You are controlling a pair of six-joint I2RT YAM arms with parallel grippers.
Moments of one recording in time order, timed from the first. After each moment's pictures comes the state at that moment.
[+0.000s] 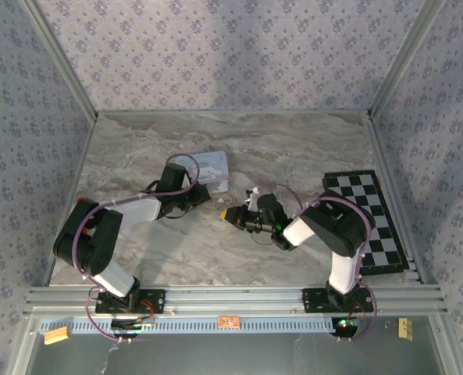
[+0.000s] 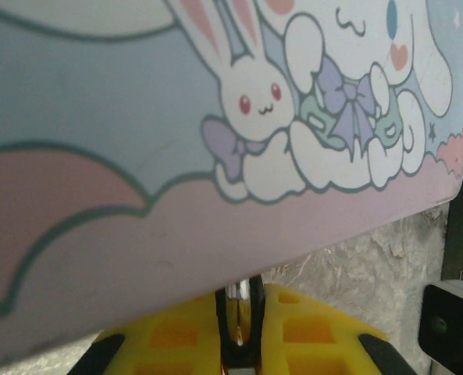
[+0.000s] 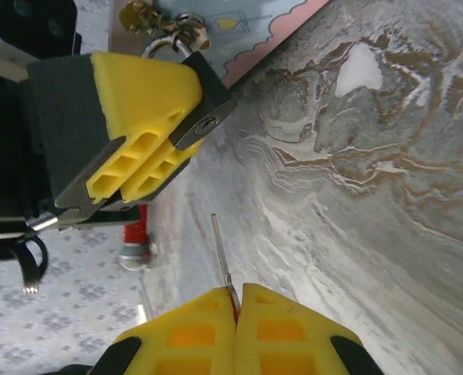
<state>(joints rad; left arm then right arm) -0.46 1.58 0.73 0.07 0.35 -0.90 0.75 1.87 0.51 1.02 -0.42 1.20</state>
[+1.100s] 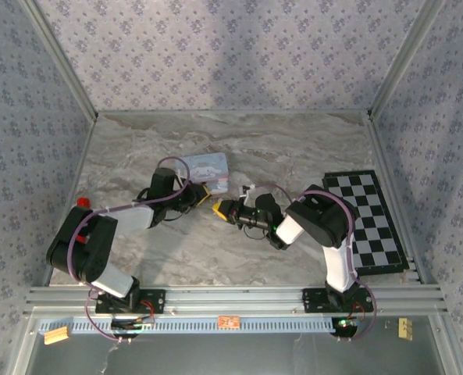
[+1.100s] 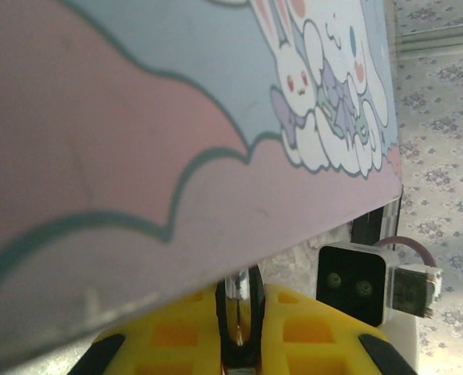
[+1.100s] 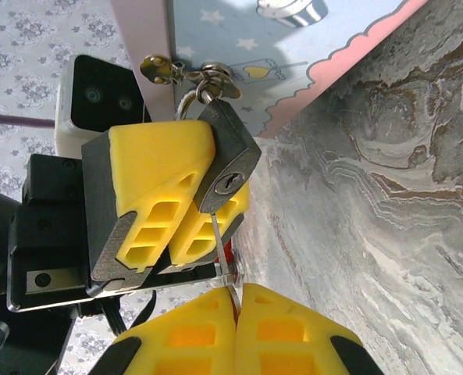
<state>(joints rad) -0.41 1.52 0.60 0.31 0.49 -1.08 0.76 1.99 0.57 1.28 -0.42 1.47</state>
